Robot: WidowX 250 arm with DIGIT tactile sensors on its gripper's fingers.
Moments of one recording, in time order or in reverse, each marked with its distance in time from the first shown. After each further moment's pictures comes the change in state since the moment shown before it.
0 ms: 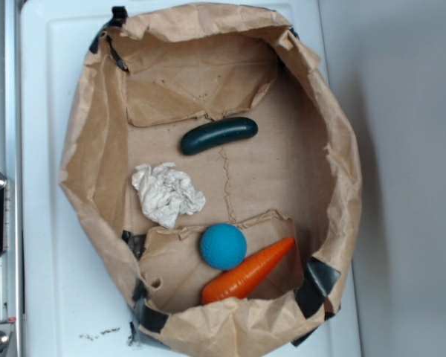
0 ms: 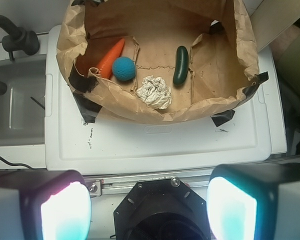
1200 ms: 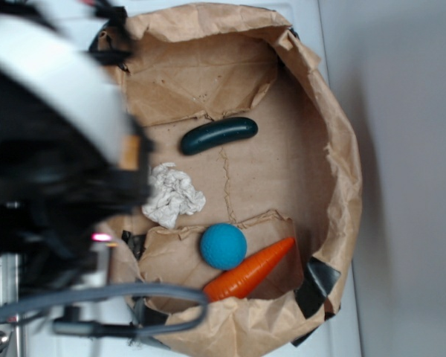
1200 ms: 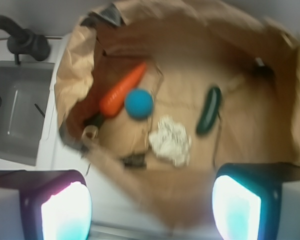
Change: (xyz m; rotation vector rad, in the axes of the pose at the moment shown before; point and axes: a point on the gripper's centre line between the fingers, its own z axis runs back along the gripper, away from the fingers) arm 0.086 0.013 -0.058 -0.082 -0.024 -0.179
